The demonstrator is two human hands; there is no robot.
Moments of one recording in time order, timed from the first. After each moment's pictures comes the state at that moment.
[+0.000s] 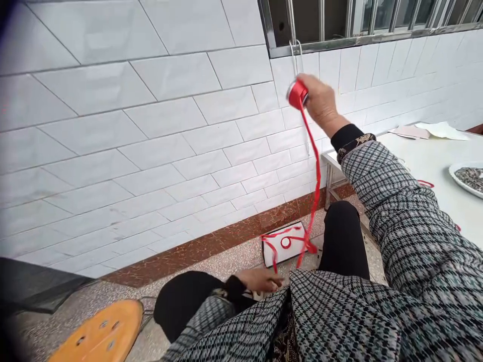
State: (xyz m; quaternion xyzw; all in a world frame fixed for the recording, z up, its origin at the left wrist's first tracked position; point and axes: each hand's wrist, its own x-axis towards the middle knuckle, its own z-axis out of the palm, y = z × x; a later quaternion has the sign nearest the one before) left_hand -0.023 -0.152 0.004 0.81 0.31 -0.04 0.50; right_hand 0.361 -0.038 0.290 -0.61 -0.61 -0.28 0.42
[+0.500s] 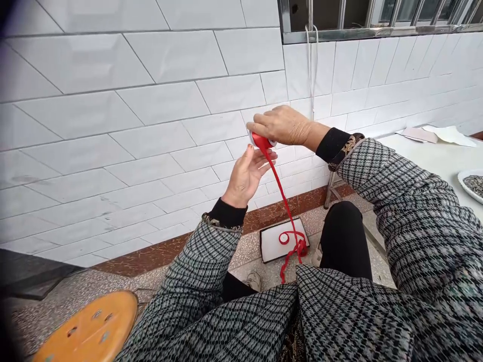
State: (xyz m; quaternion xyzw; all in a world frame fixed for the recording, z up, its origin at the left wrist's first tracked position) left_hand 0.074 -0.056 0.183 0.54 0.16 0.52 0.64; right_hand 0.261 -0.050 0.281 -0.37 -0.83 -0.41 0.09
